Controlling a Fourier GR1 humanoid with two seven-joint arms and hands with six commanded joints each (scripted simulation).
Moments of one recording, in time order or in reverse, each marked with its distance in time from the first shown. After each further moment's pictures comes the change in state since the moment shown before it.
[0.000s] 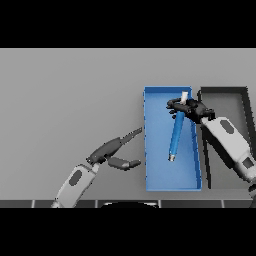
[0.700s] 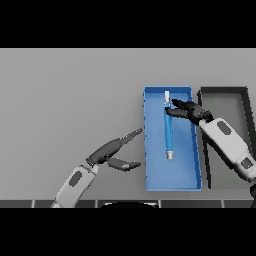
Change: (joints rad) left arm 0.010 0.004 -0.006 -0.003 -0.011 0.005 0.005; right arm -0.012 -0.012 0.069 -0.005 0.101 0.083 -0.054
